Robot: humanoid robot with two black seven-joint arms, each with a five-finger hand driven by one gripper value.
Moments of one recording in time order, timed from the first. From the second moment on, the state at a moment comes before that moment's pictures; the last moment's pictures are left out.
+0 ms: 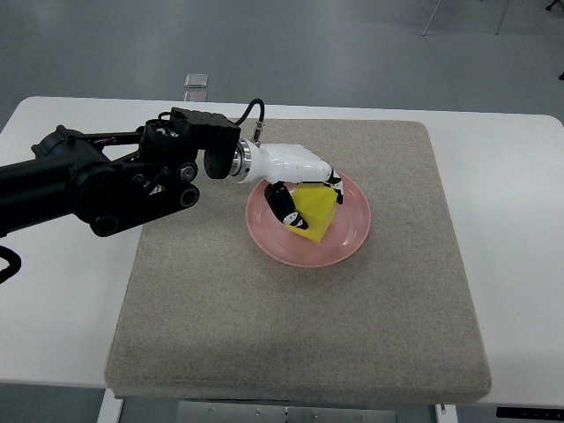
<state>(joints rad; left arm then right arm) -1.21 0.28 -0.13 -1.12 1.57 -0.24 -0.14 0.00 0.00 -0.10 0.16 -0.06 -0.08 0.01</state>
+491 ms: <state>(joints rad) -1.20 0.29 -0.13 -1.12 1.60 -0.24 -0.14 0.00 0.00 -0.10 0.16 -0.06 -0.08 0.01</state>
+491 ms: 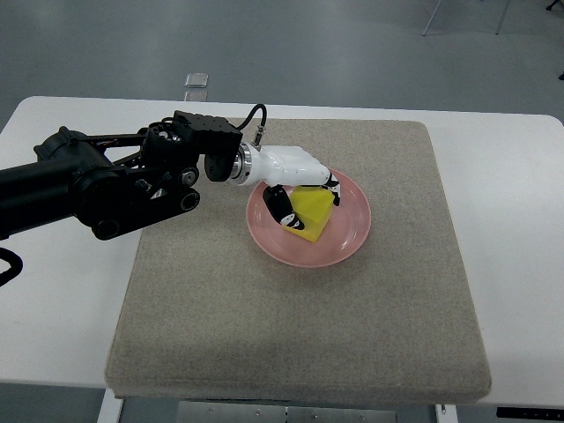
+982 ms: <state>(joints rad) -1.24 0.34 -0.18 -1.13 1.55 -0.26 -0.15 0.00 0.00 -0.10 0.16 -0.06 -0.08 0.01</state>
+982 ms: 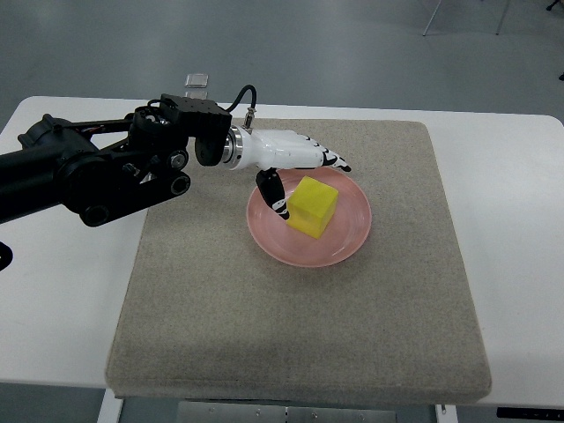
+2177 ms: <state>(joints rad) -1.06 0.37 -0.42 -0.63 0.20 -0.41 -0.14 0.00 0.00 -0.10 0.16 -0.06 -0.08 0.01</state>
